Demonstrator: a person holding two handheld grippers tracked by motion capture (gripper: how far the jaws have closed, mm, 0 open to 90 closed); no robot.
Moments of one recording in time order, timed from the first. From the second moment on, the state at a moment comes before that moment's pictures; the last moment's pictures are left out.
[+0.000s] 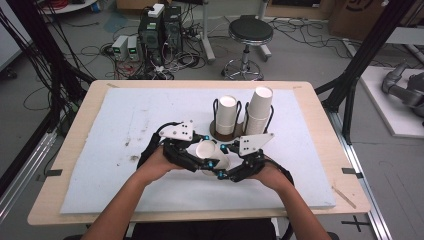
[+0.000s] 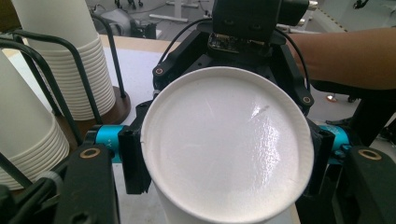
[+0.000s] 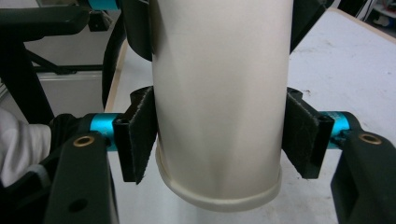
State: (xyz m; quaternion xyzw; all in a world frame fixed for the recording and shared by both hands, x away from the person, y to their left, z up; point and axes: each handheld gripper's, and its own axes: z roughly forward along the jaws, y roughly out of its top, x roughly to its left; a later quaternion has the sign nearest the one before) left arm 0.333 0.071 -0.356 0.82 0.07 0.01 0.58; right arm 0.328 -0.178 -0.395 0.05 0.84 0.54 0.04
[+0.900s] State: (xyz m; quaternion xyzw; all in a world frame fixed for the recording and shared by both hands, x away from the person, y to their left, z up) left arm 0.332 0.080 -0.354 0.74 0.08 -0.02 0.66; right arm 0.320 -0.188 -0.388 0.08 0.79 0.60 0.04
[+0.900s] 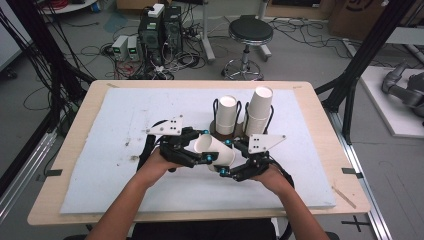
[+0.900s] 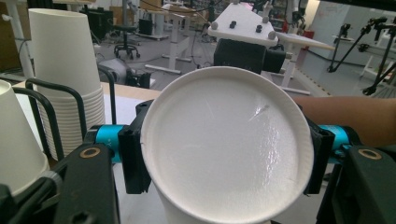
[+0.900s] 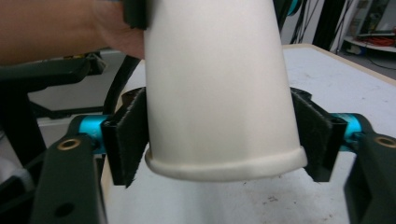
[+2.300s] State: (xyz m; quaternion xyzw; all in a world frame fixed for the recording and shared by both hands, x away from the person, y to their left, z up) left arm 0.330 0.080 -0.356 0.78 0.07 -0.02 0.63; right arm 0.323 -0.195 -0.387 0.08 0.81 0.57 0.02
